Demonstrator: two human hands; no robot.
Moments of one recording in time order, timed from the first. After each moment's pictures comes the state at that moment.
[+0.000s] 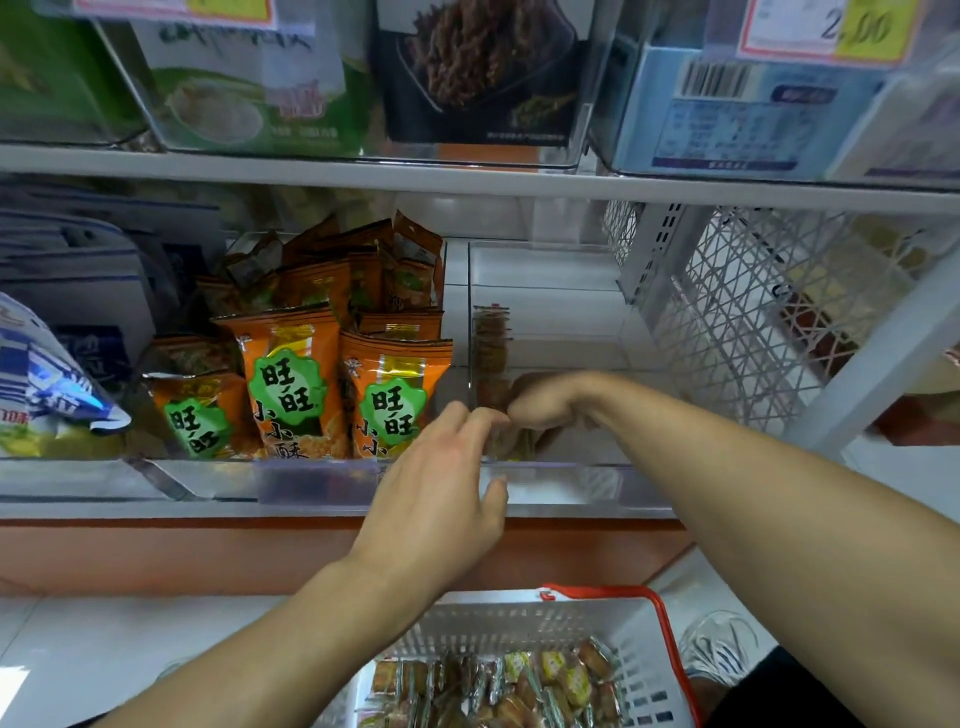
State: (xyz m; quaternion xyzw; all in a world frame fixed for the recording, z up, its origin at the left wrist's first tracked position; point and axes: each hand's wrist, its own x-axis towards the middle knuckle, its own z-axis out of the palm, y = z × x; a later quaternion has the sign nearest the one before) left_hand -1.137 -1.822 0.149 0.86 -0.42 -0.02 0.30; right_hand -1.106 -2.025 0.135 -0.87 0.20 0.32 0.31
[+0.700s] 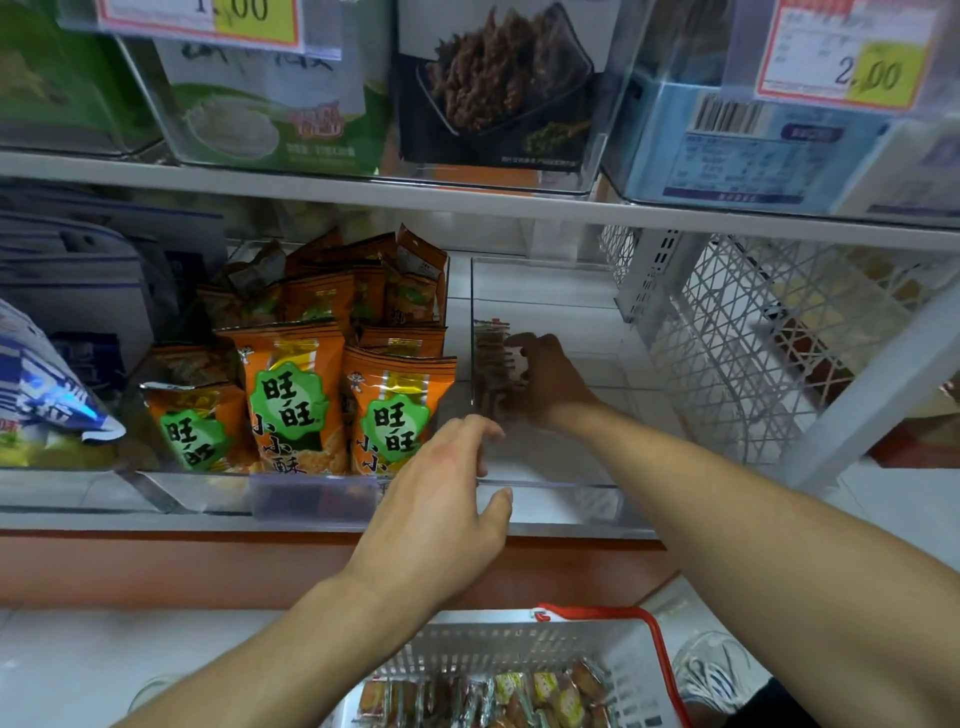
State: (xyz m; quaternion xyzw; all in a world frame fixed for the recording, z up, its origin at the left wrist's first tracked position) left_hand -1.129 -1.823 0.139 0.85 -0.38 -0.05 0.37; right_hand -1.088 -2.049 0.110 -0.94 0.18 -0.07 0.28
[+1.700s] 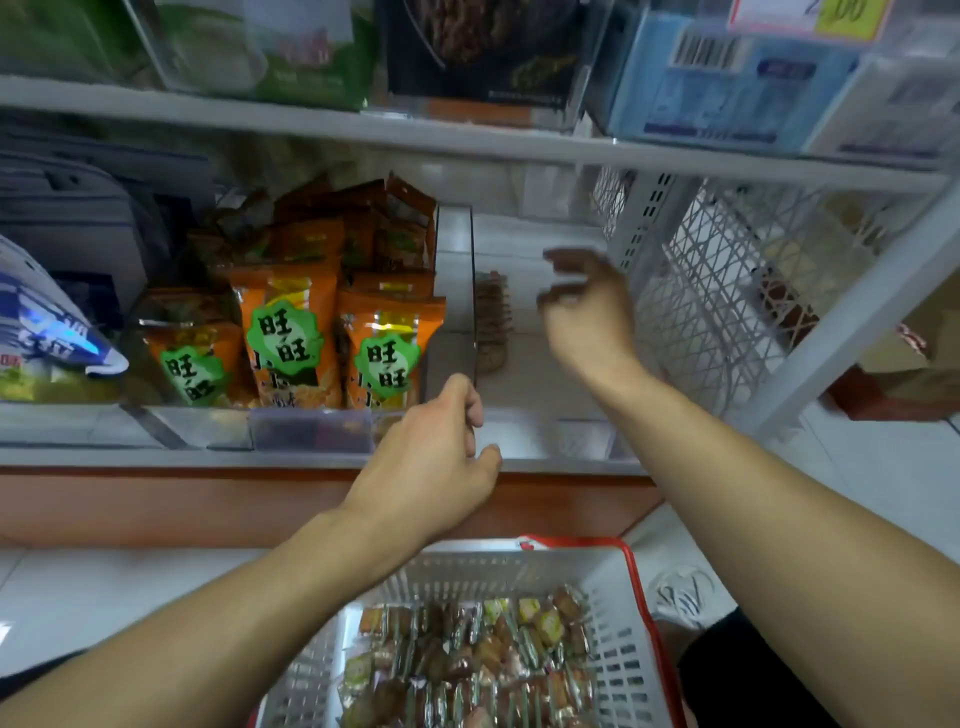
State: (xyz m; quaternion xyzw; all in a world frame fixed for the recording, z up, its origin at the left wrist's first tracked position) left_hand -1.142 -1.813 0.136 0.85 -0.37 -0.11 0.35; right_hand -1.142 -2.020 0.162 -0.81 0.27 -0.34 0.39
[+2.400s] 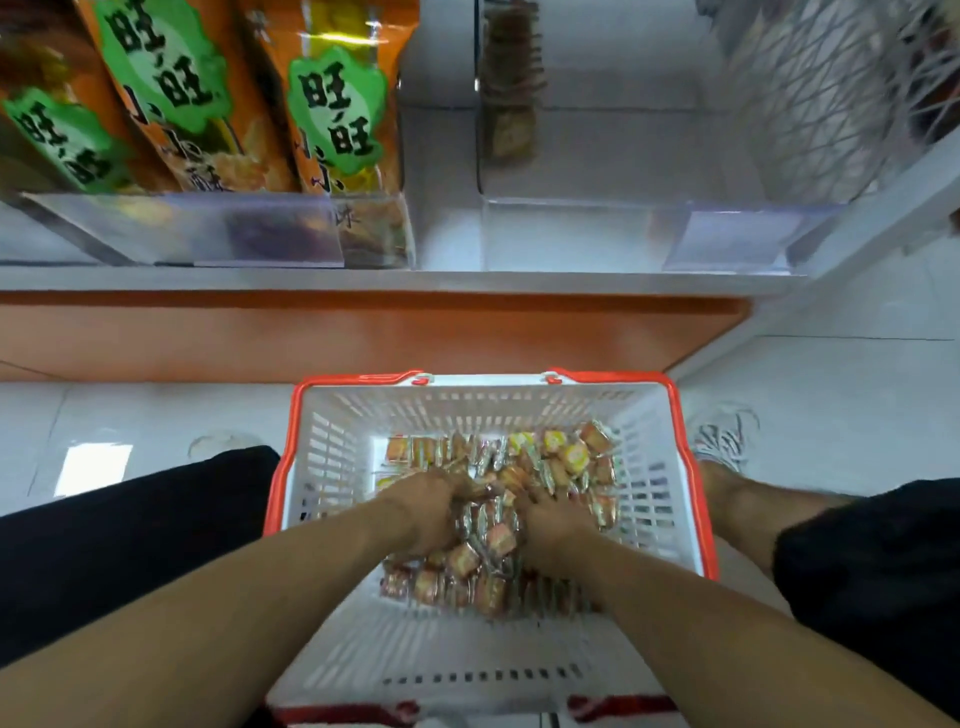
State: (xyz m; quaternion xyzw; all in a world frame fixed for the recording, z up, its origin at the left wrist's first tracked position) left_hand -1.210 -1.748 -0.112 0.80 -0.37 -0.47 -0.01; right_hand -1.355 -1.897 -0.183 -0.88 0.16 0.42 0.14
